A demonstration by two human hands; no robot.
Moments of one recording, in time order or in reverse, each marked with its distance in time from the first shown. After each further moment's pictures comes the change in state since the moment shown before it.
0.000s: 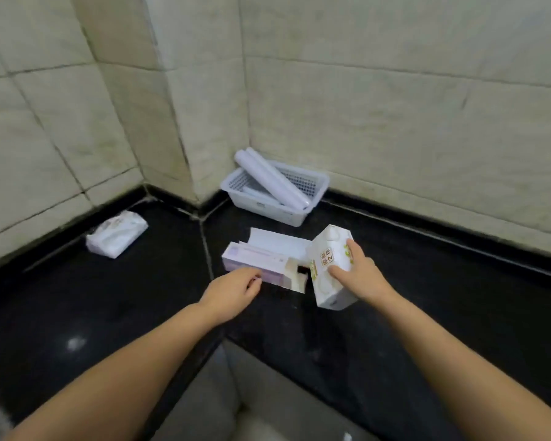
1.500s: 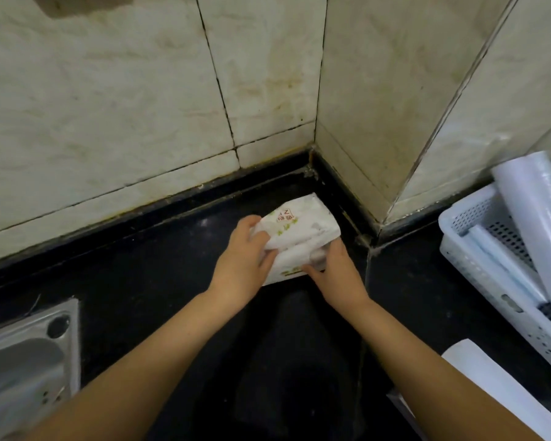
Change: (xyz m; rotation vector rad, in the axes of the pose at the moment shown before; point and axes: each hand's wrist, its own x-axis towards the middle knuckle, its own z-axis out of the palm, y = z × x) left_hand 0.067 -0.301 -0.097 -0.026 0.465 -0.562; right_hand 0.240 -0.234 0.358 -0.006 -0.474 -0.550
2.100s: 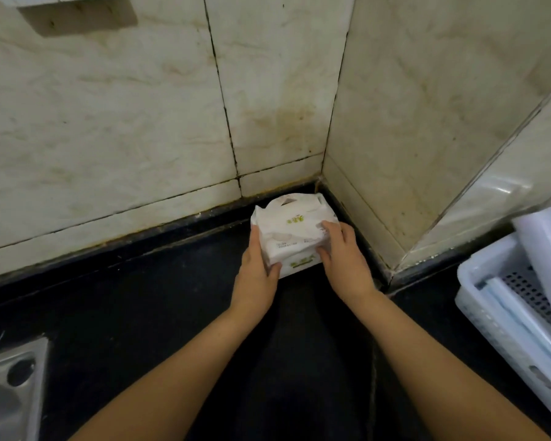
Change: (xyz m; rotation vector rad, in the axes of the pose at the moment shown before) left_hand 0.057 -0.021 0.054 -0.481 0.090 -0.351; right_hand 0.093 -0.008 -0.014 -0.240 0.134 -0.222
